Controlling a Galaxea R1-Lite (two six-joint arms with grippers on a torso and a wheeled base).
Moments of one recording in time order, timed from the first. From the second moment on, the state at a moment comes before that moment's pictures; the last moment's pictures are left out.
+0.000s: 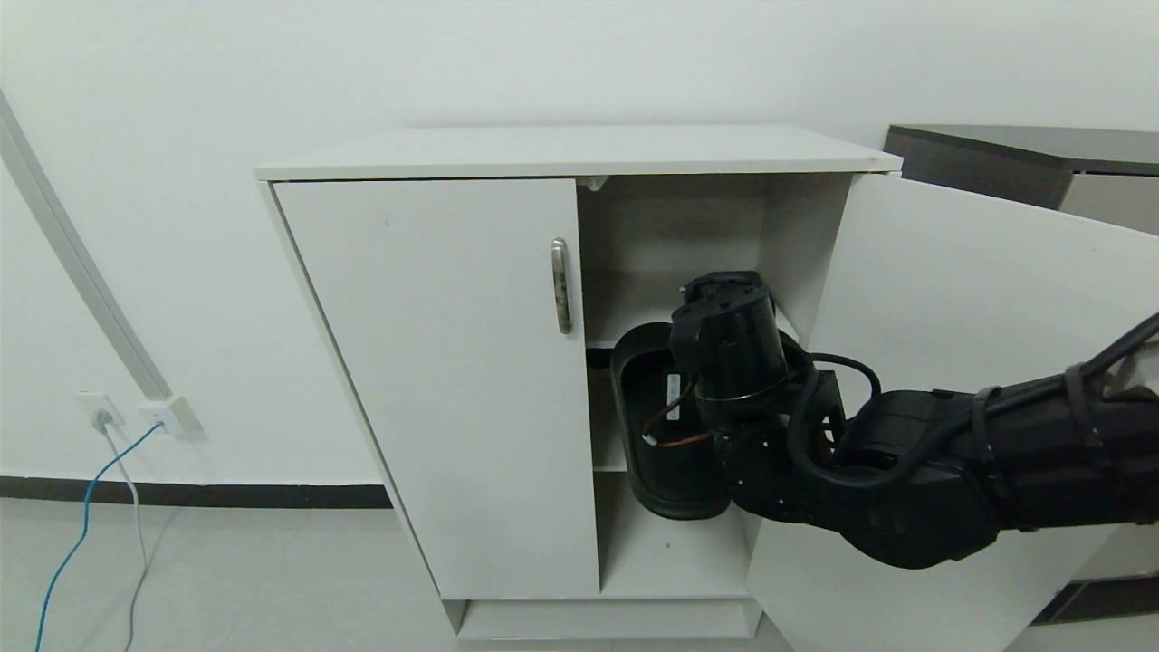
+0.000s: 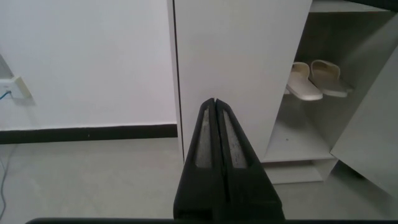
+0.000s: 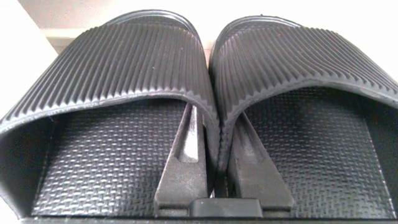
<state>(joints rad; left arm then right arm) 0.00 0.00 0.00 0.00 -0.02 0.00 0.87 1.96 -1.26 -0.34 -0.83 0.30</state>
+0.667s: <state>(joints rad) 0.00 0.00 0.00 0.00 -0.02 0.00 0.86 1.96 -1.25 -0.35 -0.83 0.29</state>
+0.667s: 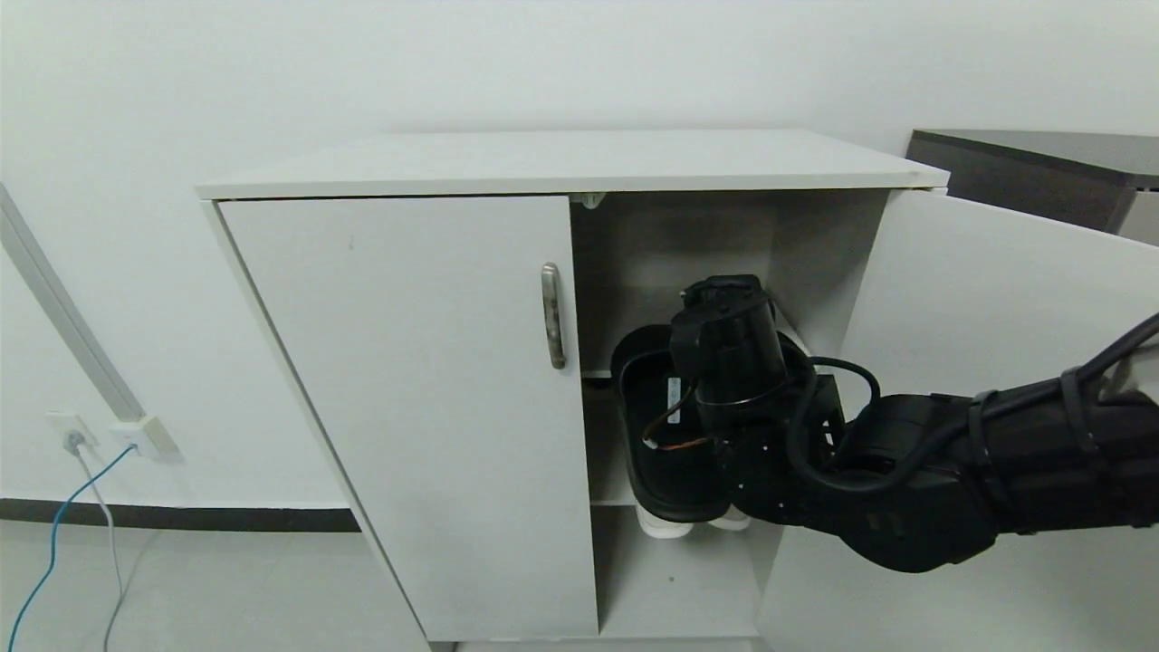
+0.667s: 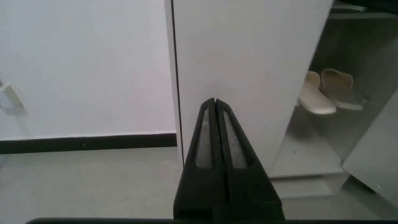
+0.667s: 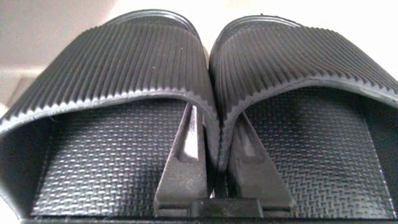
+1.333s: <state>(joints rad) 0.00 0.00 0.00 0.00 -0.02 0.00 0.86 1.97 -1.26 -0.35 -0.82 0.28</state>
